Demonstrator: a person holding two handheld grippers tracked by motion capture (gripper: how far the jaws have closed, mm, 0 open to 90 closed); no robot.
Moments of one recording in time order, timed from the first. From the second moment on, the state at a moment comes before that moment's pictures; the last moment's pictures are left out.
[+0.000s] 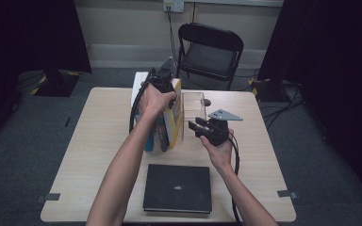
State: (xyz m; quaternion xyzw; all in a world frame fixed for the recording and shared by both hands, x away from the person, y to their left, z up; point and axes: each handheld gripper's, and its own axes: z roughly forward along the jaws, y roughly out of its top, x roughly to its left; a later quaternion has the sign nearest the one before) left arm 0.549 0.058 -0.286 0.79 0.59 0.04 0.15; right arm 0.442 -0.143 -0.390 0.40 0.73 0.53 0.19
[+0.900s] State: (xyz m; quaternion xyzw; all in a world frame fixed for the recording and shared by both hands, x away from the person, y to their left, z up) left arm 0.550 0.063 -0.286 0.70 0.69 0.05 0.17; right arm 0.437 -0.143 -0.401 0.39 0.73 0.52 0.20
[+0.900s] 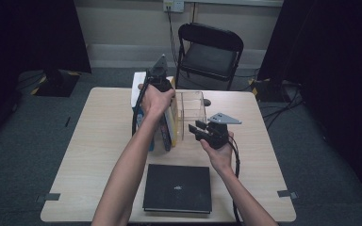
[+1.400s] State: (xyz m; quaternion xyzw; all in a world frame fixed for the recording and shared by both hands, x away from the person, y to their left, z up) left arm 0.547 0.064 -0.273 0.72 0.67 0.05 0.19; right arm 0.437 -0.143 -0.402 0.39 0.74 0.52 0.19
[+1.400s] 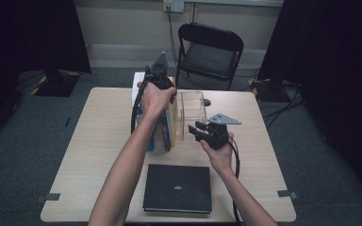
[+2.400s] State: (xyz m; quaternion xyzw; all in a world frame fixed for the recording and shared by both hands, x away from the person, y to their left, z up) left arm 0.492 0.107 -0.239 0.76 0.52 0.11 0.38; right arm 0.425 -0.156 -0.410 0.39 0.74 0.51 0.19
